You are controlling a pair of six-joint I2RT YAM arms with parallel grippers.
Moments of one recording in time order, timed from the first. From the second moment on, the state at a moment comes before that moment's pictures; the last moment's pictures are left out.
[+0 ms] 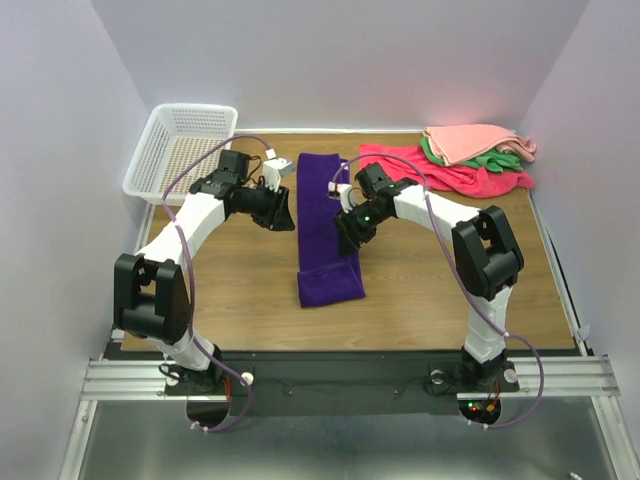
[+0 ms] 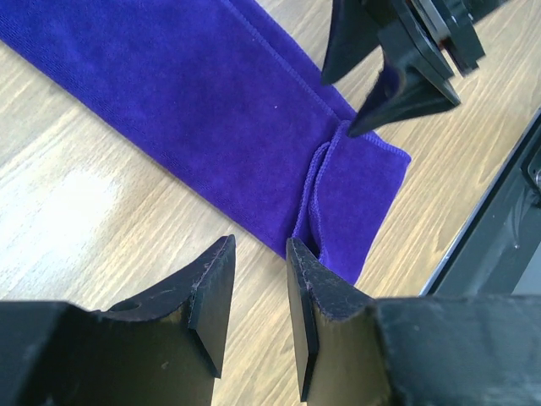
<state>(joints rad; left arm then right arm) -0.25 1.56 1.24 -0.62 0.69 0.19 0.52 1.97 1.47 -0.66 -0.59 -0.17</state>
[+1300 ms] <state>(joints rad) -0.23 1.59 1.22 -0.62 0.68 0.20 0.58 2.03 1.46 -0.70 -0.62 -0.20</state>
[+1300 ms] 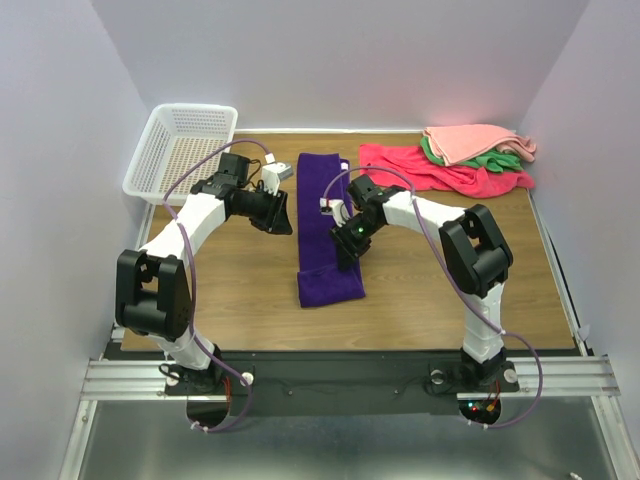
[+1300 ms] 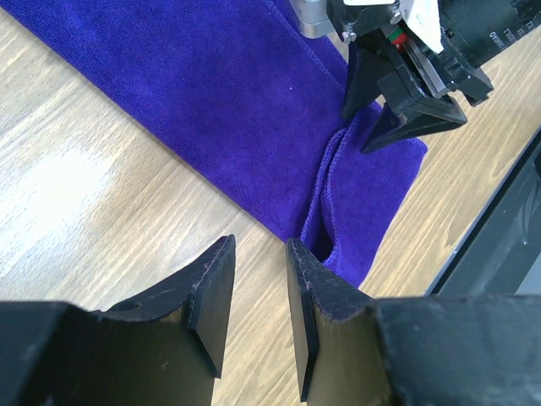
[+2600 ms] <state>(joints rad) -0.75 1.08 0.77 -0.55 0.32 0.50 0.58 1.93 1.36 -0.71 -0.54 -0.16</state>
